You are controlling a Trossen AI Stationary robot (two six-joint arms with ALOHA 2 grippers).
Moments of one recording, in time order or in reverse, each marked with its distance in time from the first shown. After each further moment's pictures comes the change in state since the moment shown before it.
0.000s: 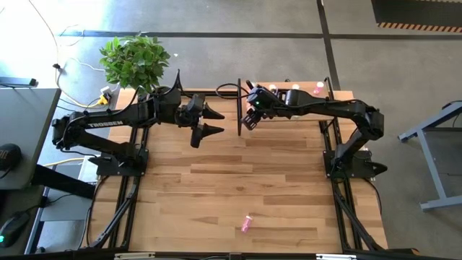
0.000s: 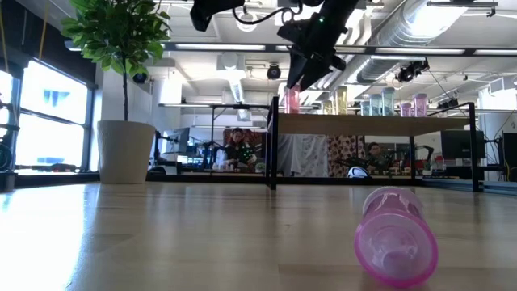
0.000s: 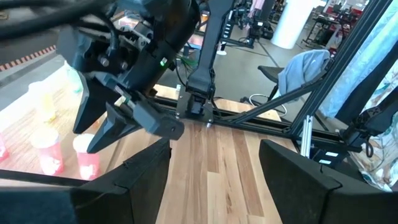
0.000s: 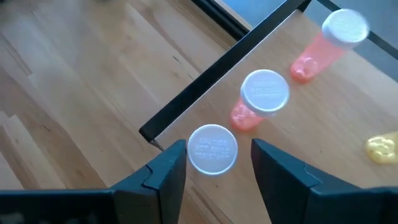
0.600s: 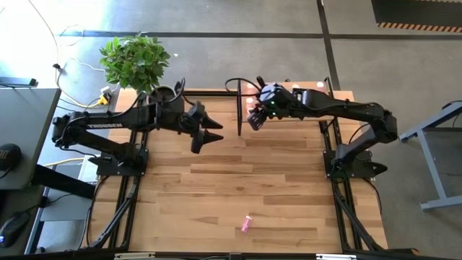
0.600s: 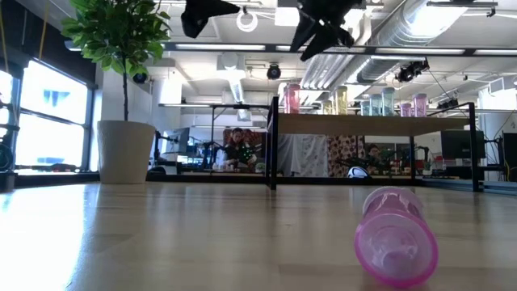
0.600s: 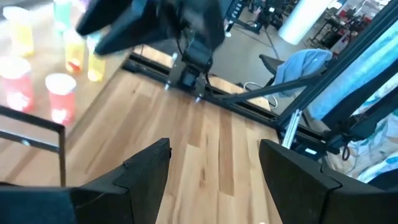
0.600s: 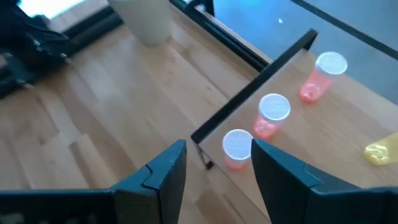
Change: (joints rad) left arm -0.081 0.000 0.000 -0.099 -0.071 -0.198; right arm 0.051 -0.143 0.000 0.019 -0.021 0.045
